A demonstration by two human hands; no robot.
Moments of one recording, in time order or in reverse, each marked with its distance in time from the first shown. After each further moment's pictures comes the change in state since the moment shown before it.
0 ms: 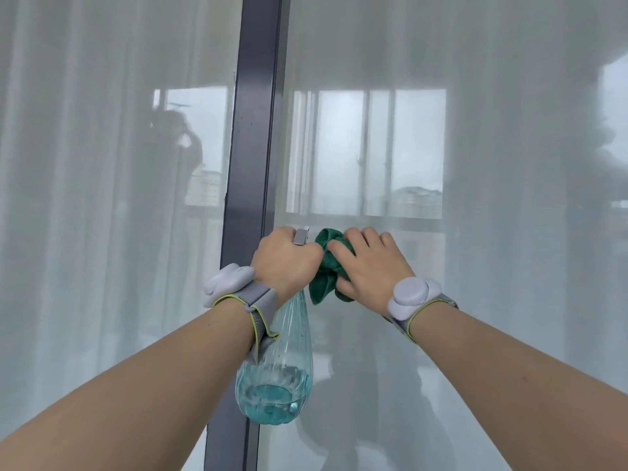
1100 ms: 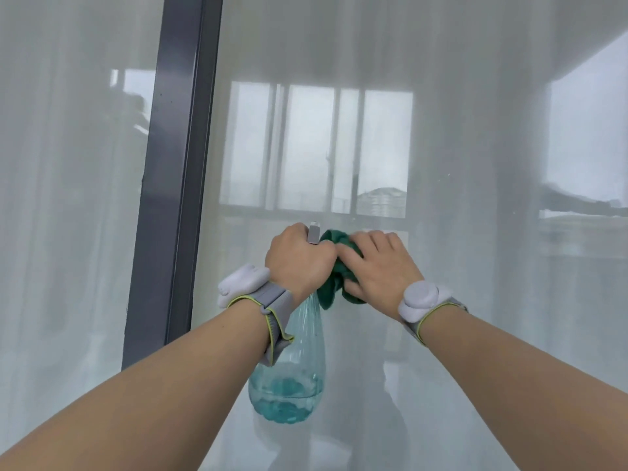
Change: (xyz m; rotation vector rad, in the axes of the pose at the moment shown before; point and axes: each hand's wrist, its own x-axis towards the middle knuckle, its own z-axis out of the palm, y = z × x) left_hand -0.028 0.063 0.109 -0.095 -0.043 0.022; right_hand -0.087 0.099 -0.002 -0.052 0.010 -0.045
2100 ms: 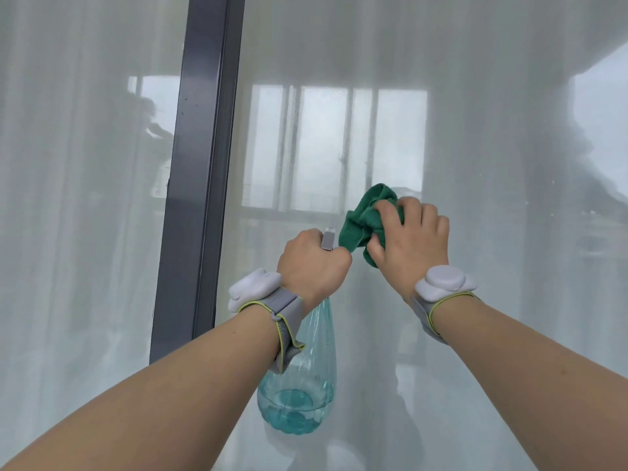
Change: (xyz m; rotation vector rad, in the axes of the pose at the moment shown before) left_hand 0.004 -0.013 -0.019 0.007 -0.060 0.004; right_hand 0.036 -0.005 0.000 -0.087 0.123 0.466
